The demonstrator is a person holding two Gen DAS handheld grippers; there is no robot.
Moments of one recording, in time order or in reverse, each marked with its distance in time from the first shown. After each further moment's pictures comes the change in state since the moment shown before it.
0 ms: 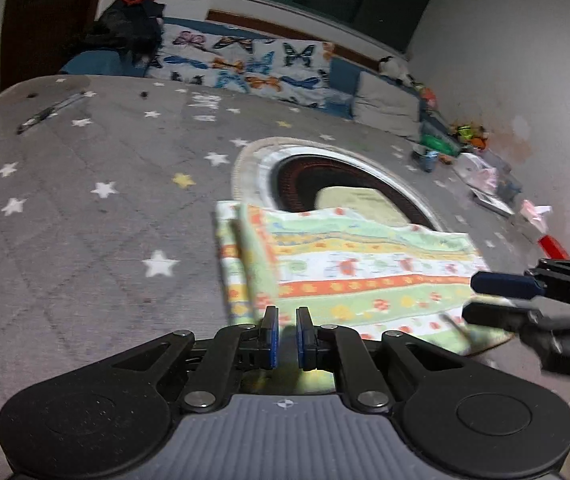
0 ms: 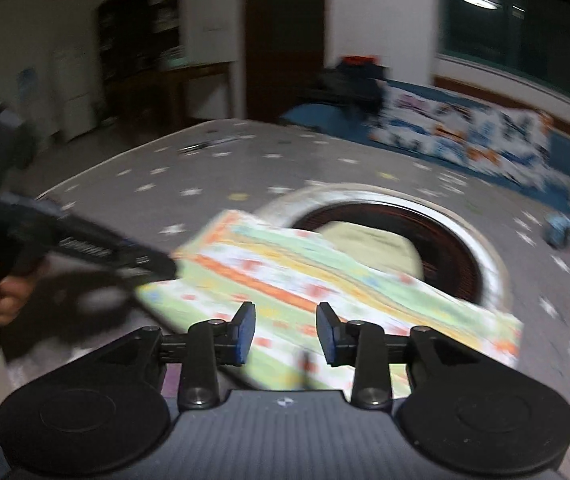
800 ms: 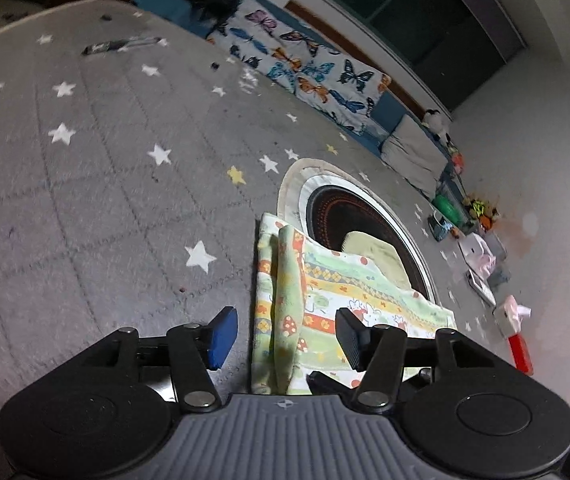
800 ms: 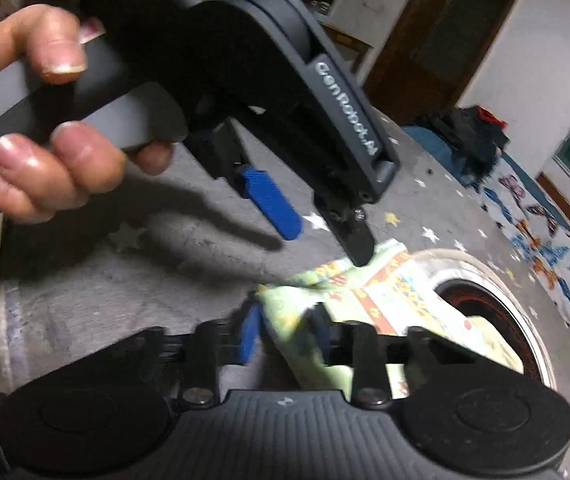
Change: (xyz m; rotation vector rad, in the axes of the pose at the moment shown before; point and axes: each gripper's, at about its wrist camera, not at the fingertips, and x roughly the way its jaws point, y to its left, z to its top) left arm -0.012 0.043 0.012 -0.408 0.002 -0.098; right arm 0.084 0.128 0.008 -0.472 0.077 0.043
